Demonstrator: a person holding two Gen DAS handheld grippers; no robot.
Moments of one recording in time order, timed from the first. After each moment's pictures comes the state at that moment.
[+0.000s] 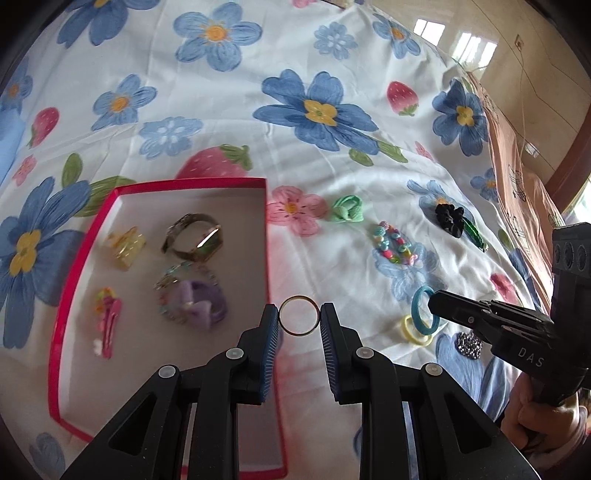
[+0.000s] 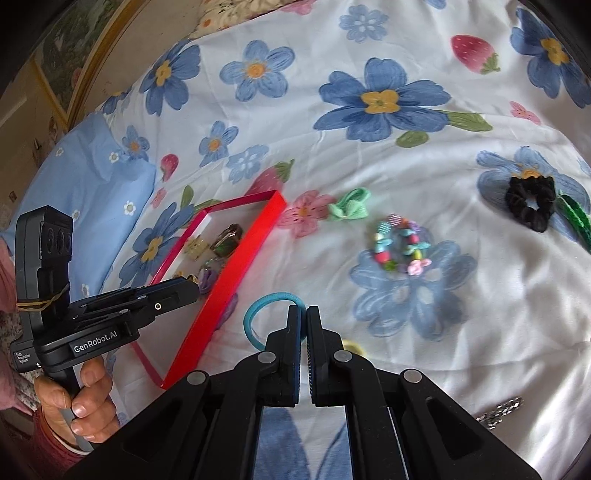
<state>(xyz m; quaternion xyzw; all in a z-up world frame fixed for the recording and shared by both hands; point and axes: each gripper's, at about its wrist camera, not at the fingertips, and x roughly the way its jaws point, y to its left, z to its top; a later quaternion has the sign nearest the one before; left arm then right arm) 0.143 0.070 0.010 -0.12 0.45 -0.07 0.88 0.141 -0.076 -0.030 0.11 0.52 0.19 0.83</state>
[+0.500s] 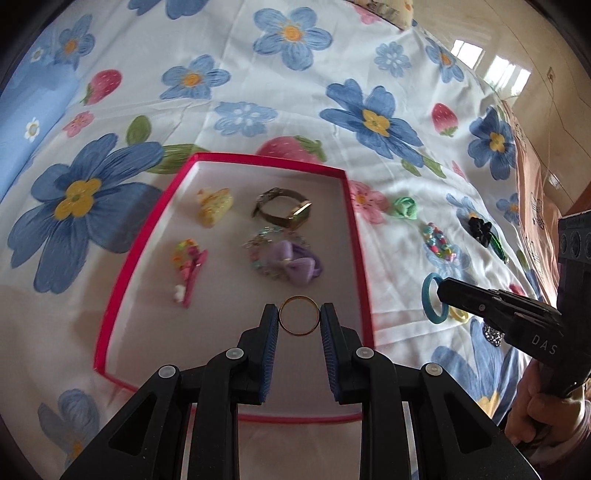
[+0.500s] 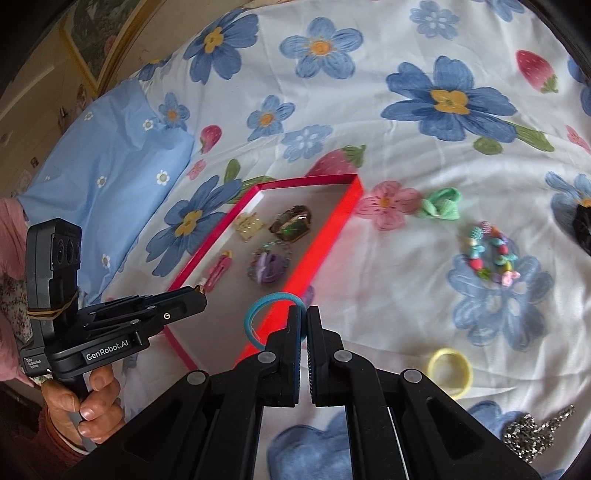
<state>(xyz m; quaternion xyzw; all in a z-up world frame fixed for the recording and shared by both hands) 0.087 0.133 0.008 -0.16 0.45 -0.01 0.88 0.138 0.000 -0.027 0.08 0.53 0.25 0.81</state>
